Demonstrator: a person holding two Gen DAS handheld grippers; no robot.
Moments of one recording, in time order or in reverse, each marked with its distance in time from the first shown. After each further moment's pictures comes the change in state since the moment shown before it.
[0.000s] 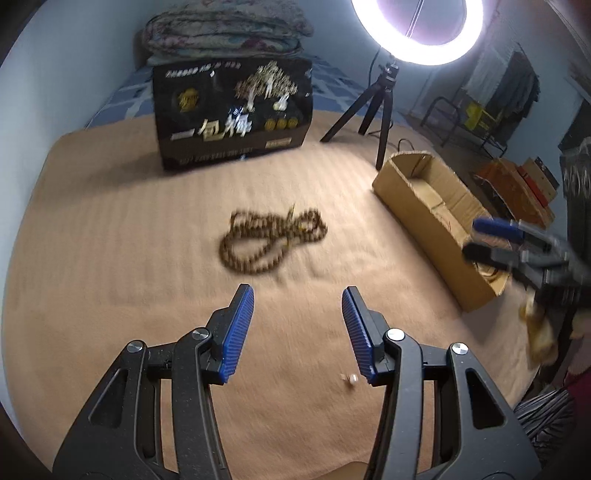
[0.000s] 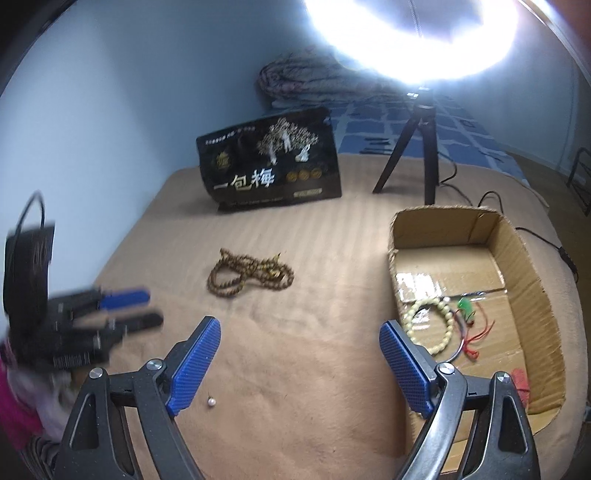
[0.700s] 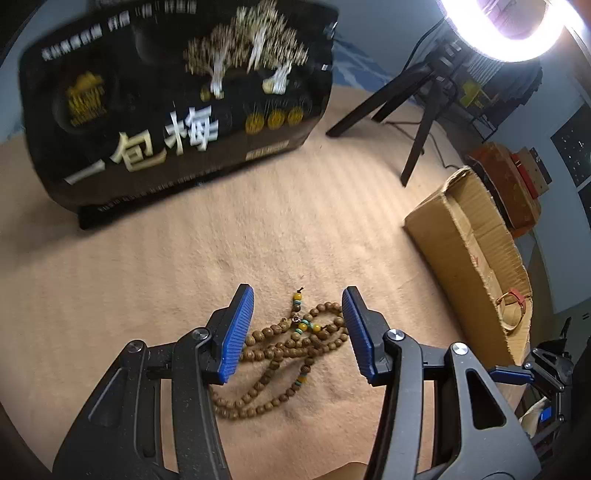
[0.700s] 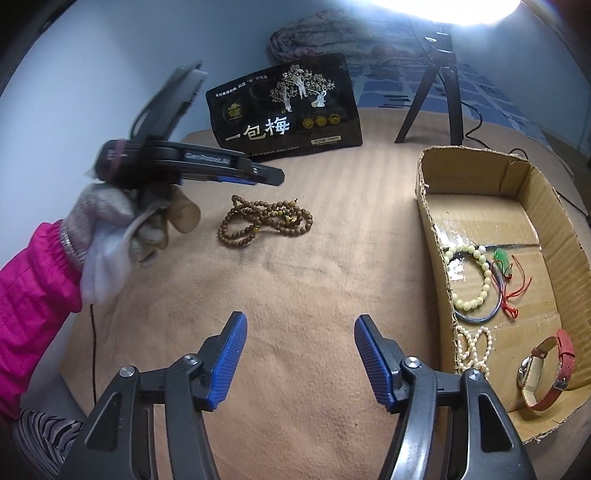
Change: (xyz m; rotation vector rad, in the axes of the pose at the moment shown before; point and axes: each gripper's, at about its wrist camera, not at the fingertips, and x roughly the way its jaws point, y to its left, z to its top) left arm 0.136 0.029 0.095 -0.028 0.206 -0.113; right arm 0.026 -0.004 -0.030 0.012 0.118 0.075
